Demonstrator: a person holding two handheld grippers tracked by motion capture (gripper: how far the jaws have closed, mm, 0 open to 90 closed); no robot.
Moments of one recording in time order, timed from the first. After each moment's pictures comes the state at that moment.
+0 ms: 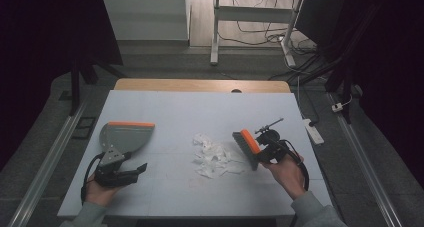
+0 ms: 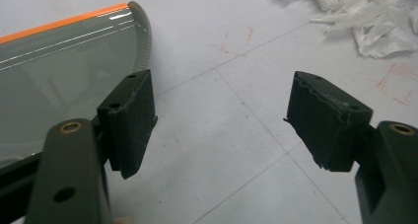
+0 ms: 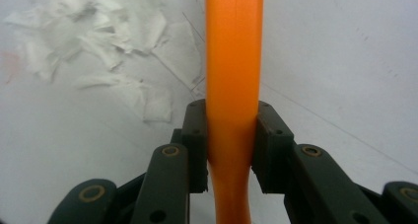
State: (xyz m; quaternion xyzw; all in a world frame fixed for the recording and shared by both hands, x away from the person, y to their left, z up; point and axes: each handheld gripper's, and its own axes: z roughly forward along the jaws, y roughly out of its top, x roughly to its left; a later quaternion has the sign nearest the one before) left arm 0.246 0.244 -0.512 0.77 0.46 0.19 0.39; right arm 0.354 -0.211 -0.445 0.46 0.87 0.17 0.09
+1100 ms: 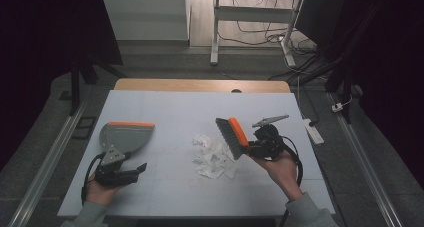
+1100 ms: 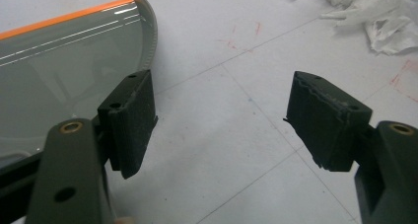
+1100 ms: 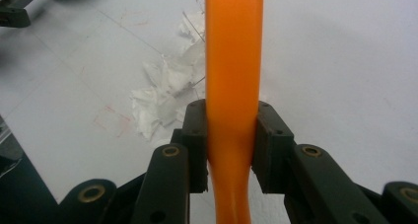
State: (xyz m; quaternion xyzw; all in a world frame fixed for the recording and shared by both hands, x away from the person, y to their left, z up) left arm 0.247 0.242 -0.514 0.77 0.47 0.19 0.39; right arm 0.341 -0.199 -0.415 0.39 0.86 0.33 0.07
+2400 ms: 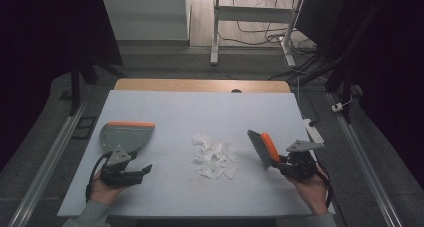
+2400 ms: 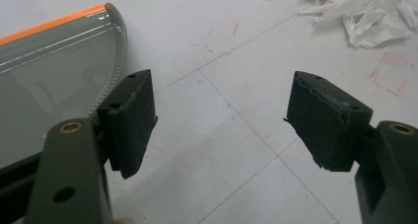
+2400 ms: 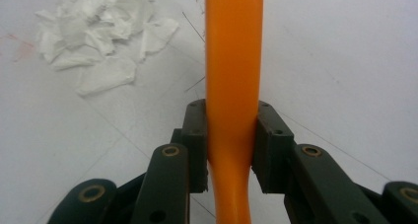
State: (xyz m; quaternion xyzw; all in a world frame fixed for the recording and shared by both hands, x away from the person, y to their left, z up) left arm 0.250 0.231 -0.513 0.79 0.44 0.18 0.39; right arm 0.313 -0.295 -0.467 0.37 0.85 0.35 0.15
